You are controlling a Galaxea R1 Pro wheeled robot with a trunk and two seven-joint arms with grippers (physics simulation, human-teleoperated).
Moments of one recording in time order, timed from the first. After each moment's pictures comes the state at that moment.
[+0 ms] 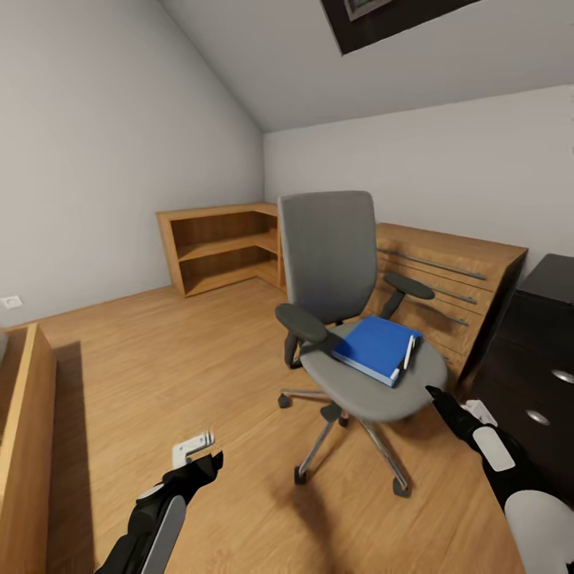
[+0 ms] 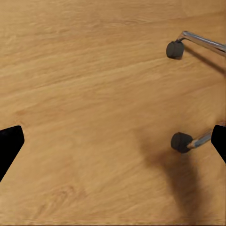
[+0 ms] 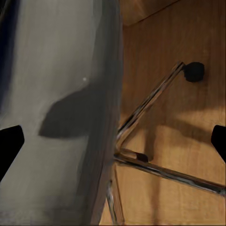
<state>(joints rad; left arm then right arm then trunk) -0.21 -0.10 -0.01 -1.29 0.36 0.51 0.29 -0.69 -0.23 -0.35 -0.57 -0.78 0.27 0.09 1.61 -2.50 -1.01</state>
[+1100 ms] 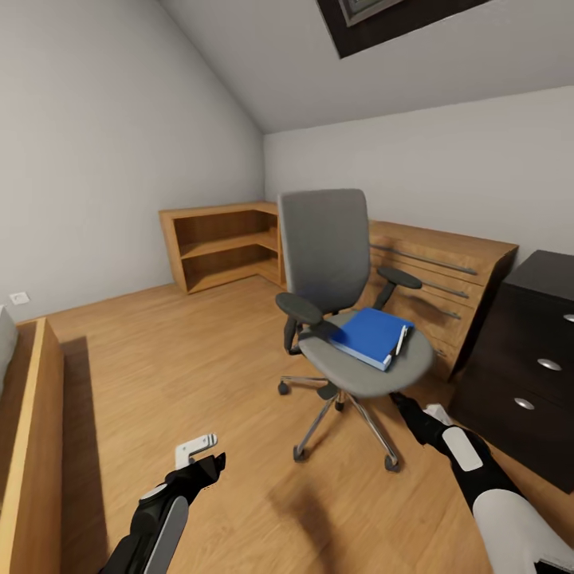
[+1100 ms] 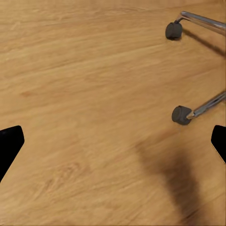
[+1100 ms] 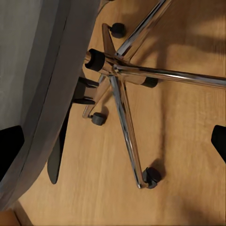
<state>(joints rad) -0.21 -0.10 -0.03 -1.29 0.35 0.51 0.29 -0.69 -0.12 -0.34 -0.57 -0.78 0.42 0.09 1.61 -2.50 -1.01</state>
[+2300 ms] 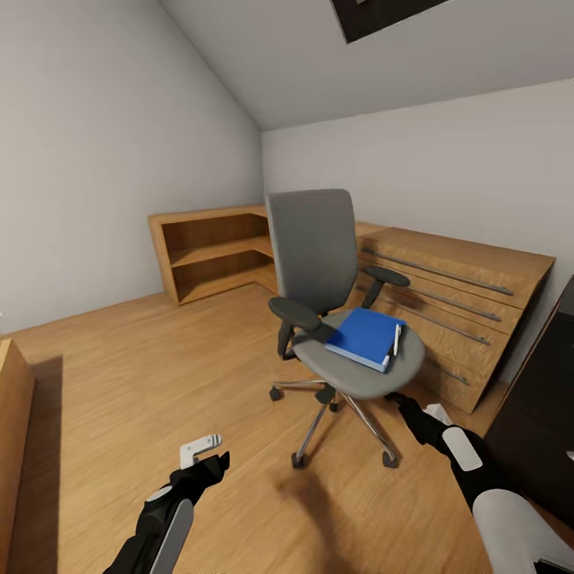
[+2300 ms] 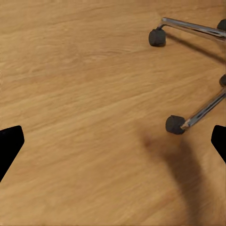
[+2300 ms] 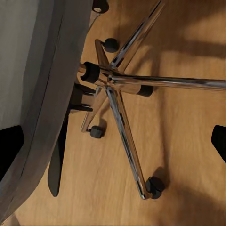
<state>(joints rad) -0.21 -0.09 -0.06 -1.27 0.35 0.47 0.29 -0.69 -0.12 -0.34 -0.57 -0.77 0.42 0.09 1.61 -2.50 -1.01</state>
